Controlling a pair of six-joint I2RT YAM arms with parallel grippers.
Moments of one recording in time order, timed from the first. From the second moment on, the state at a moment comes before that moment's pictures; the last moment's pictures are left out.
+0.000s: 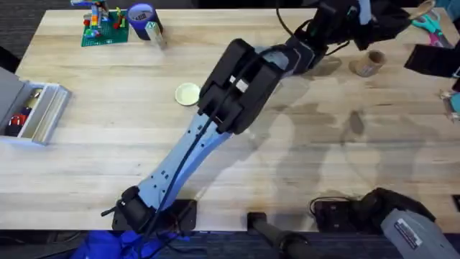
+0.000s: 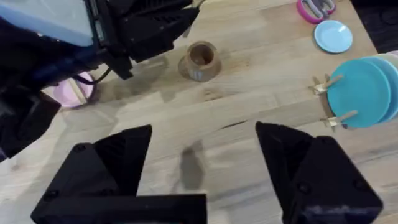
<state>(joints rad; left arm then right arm) -0.78 2.72 2.23 0.68 0.66 -0.22 -0.40 0.82 0.97 -0.81 -0.11 -0.10</state>
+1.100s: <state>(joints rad) -0.81 2.83 2.30 0.82 0.55 -0.28 -0.40 0.82 0.97 -0.82 -0.11 -0.09</state>
